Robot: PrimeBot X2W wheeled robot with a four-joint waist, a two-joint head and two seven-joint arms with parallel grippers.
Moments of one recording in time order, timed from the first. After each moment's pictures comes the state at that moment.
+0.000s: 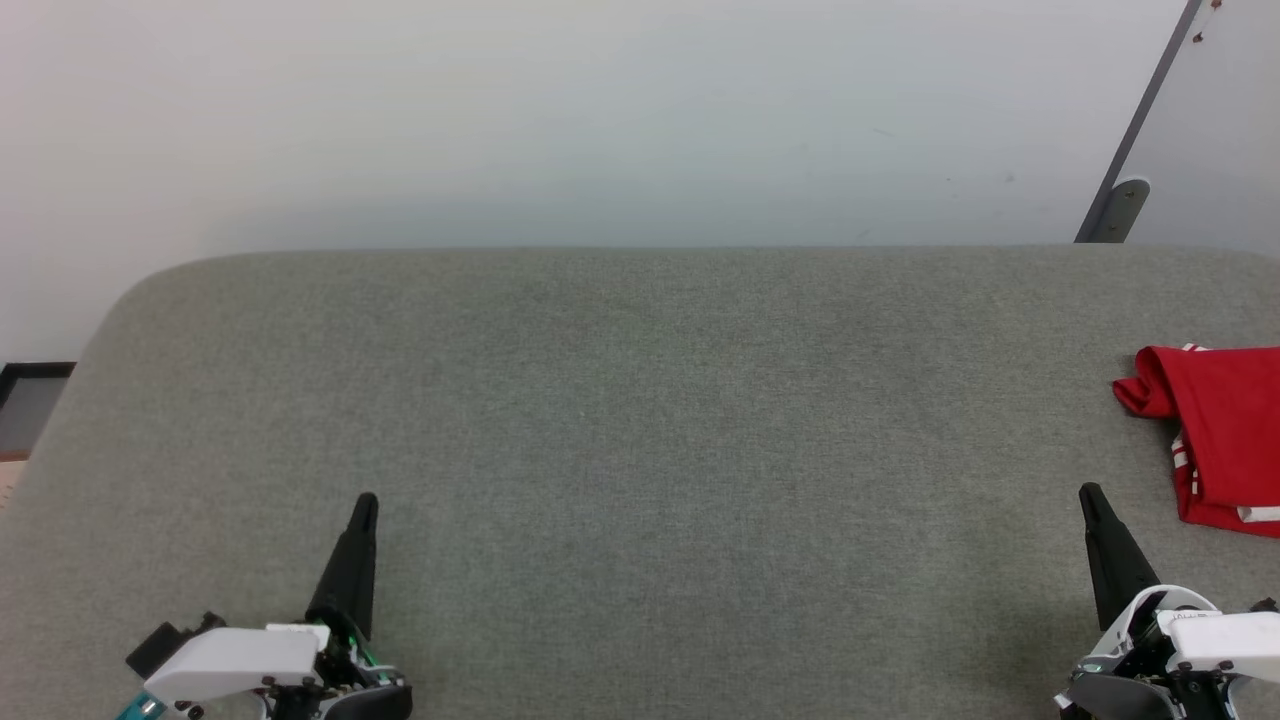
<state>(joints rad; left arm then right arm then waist) -0.10 0.05 0.12 0.25 -1.61 -0.13 0.12 -0.11 -0.05 -0.12 0.25 1.61 0.13 0.11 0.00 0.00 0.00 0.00</state>
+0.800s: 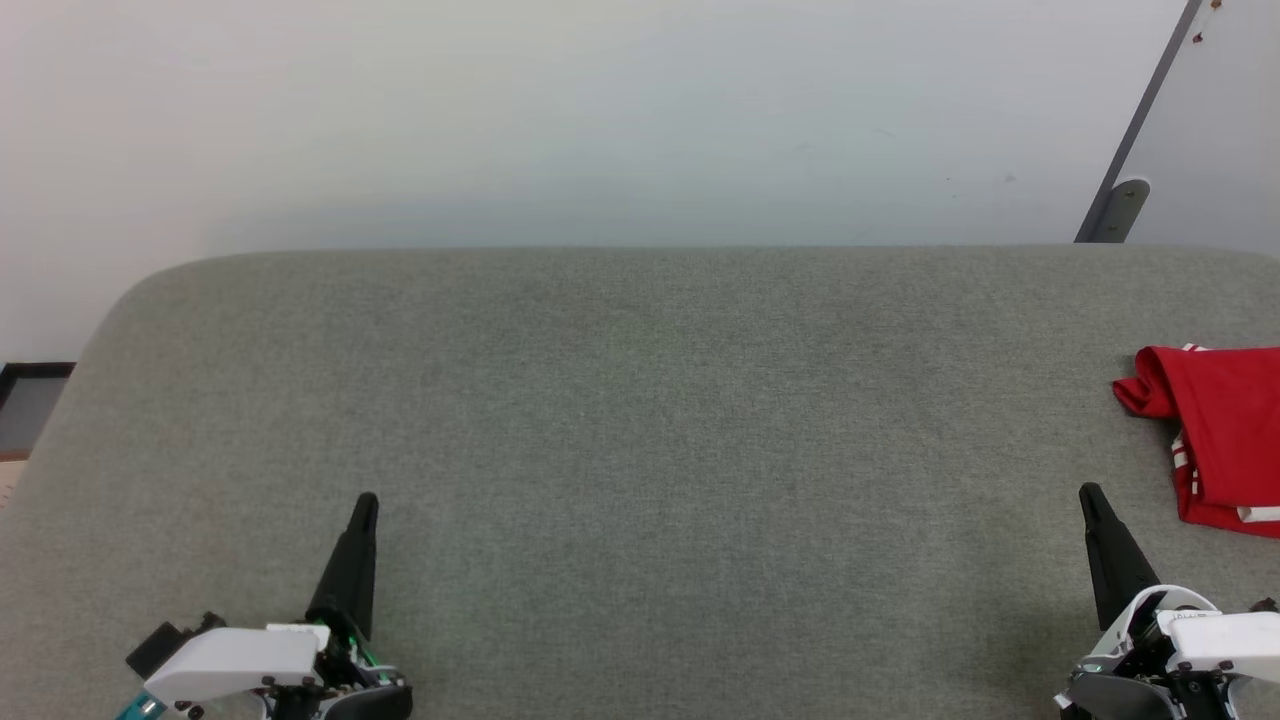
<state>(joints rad) -0.10 0.05 0.11 0.25 -1.61 -0.13 0.12 -0.11 -0.05 -0.12 0.25 1.61 0.13 0.11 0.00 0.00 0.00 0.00</state>
